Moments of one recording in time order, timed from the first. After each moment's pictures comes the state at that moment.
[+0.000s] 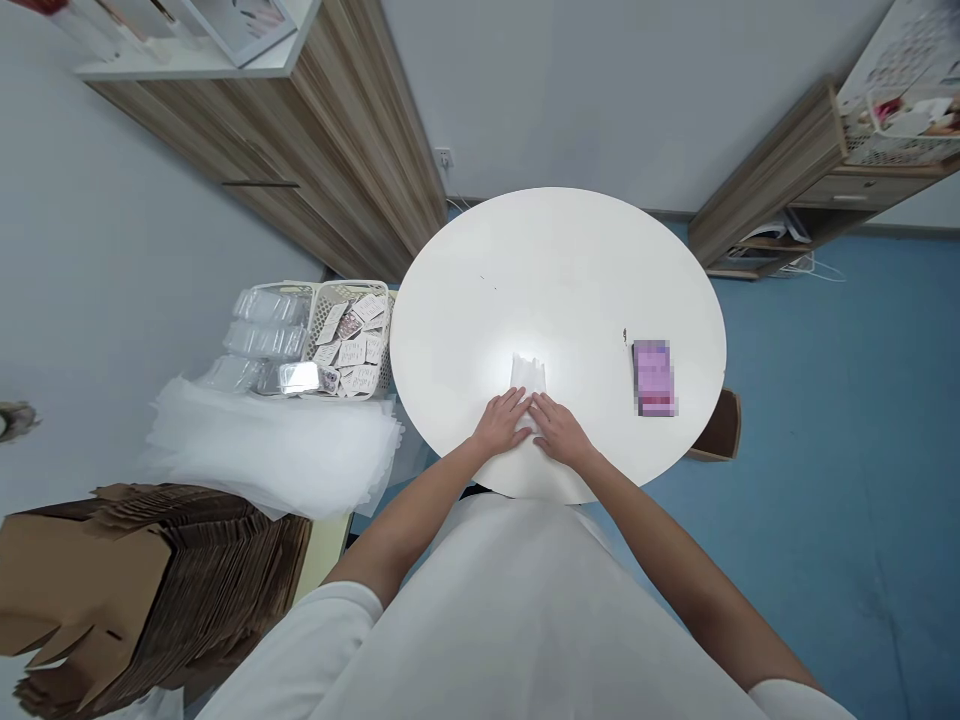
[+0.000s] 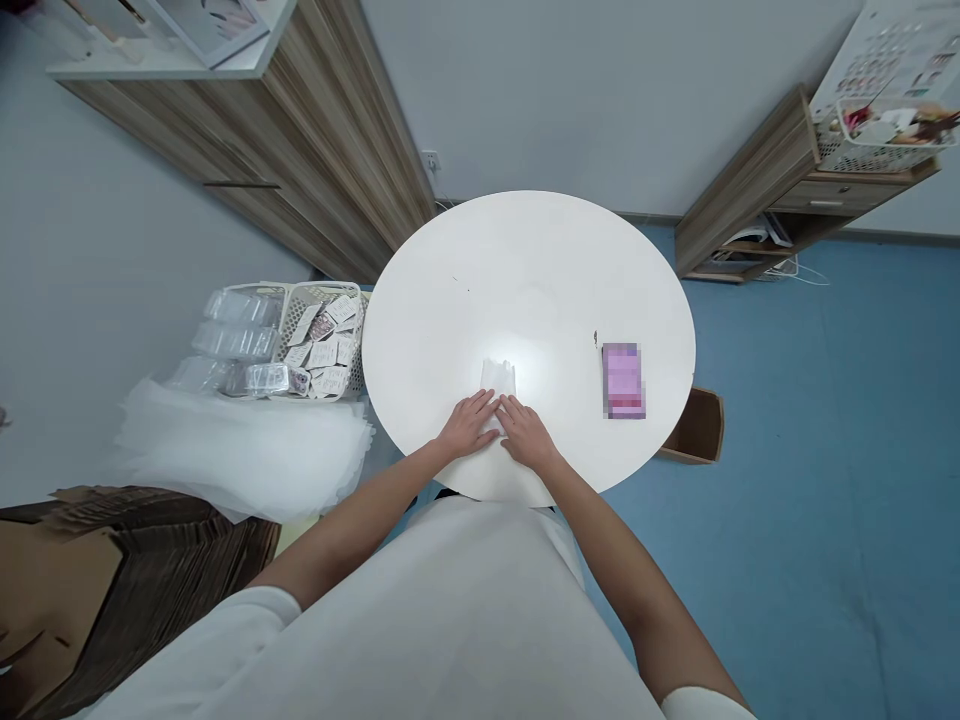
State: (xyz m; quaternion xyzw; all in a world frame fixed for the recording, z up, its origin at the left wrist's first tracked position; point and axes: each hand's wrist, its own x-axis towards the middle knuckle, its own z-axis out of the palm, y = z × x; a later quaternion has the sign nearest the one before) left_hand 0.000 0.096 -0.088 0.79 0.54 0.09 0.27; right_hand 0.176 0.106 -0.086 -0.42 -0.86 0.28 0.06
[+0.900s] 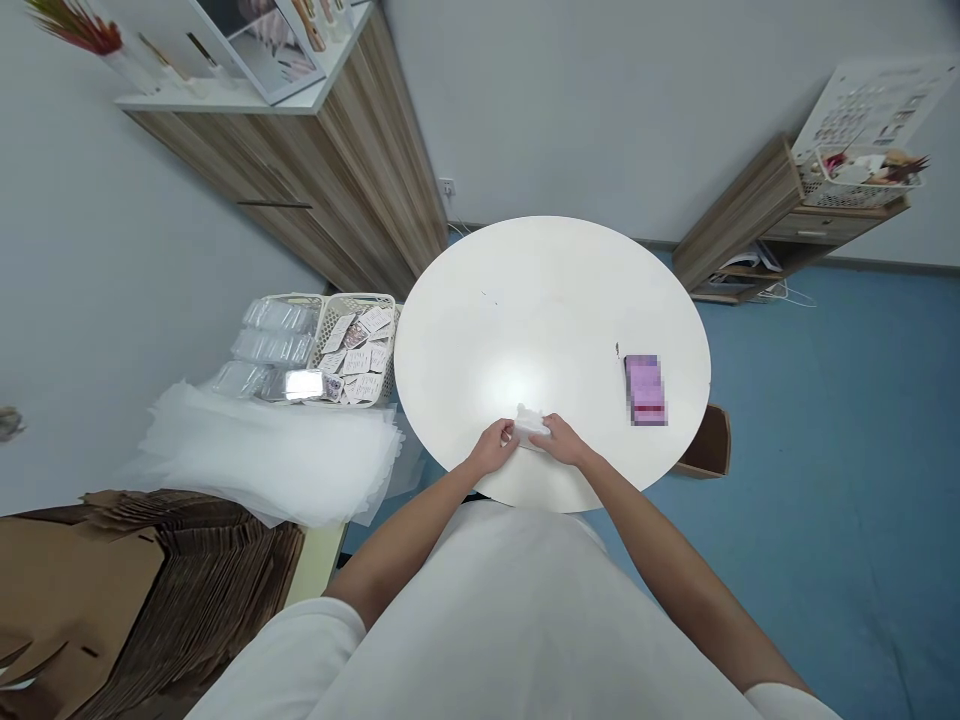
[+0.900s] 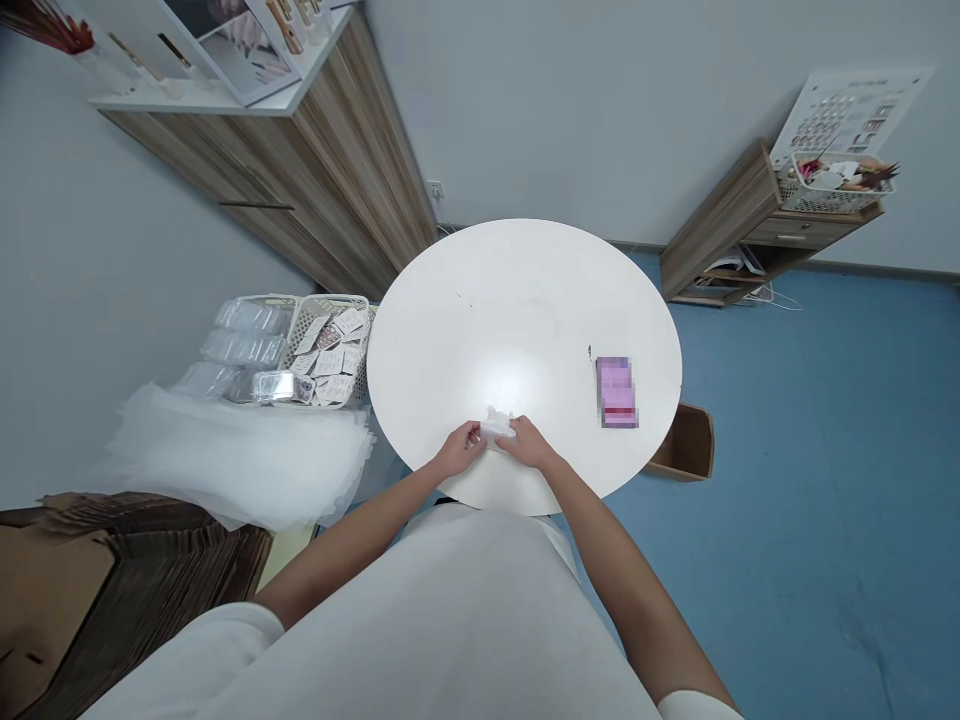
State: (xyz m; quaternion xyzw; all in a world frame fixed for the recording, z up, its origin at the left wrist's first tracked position) left_hand -0.007 0.071 -0.093 0.59 0.61 0.21 0.48; right_hand 0.176 0.117 -0.070 -0.53 -0.68 0.49 0.02
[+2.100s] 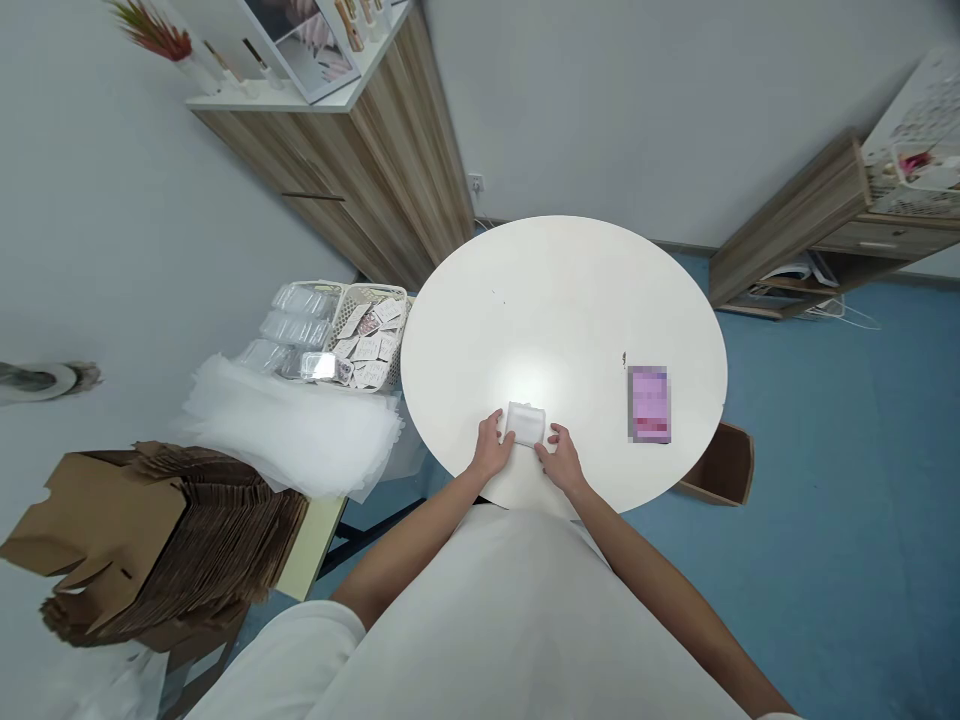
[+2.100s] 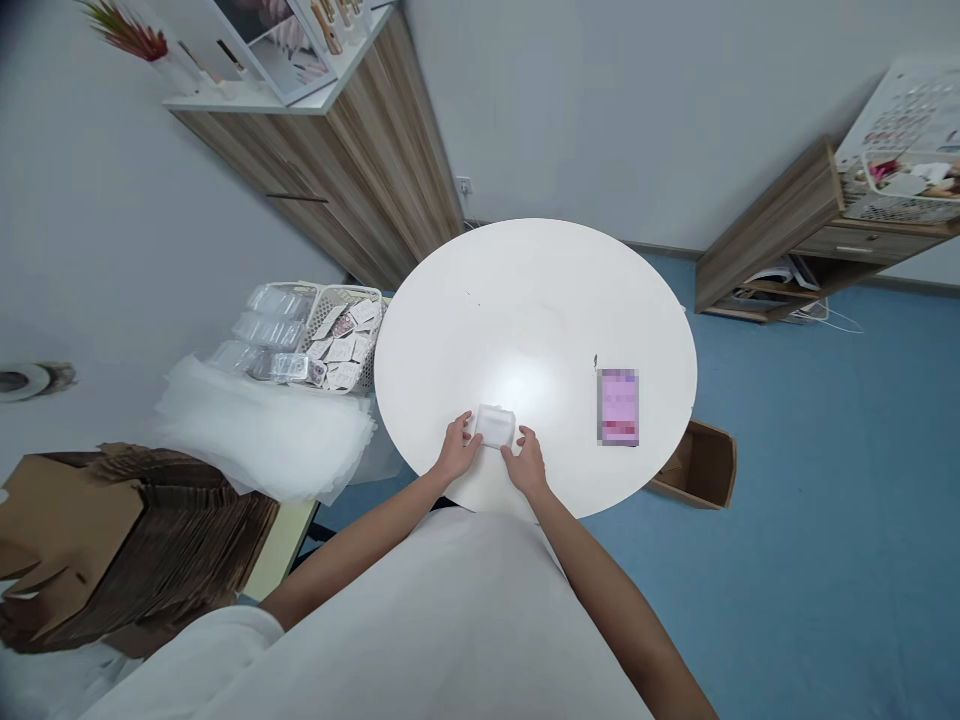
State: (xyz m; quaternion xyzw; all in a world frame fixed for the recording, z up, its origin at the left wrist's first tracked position) left_hand 0.029 0.062 -0.085 0.42 0.75 0.26 0.44; right_hand 0.188 0.084 -0.087 -0.67 -0.52 0.52 0.12
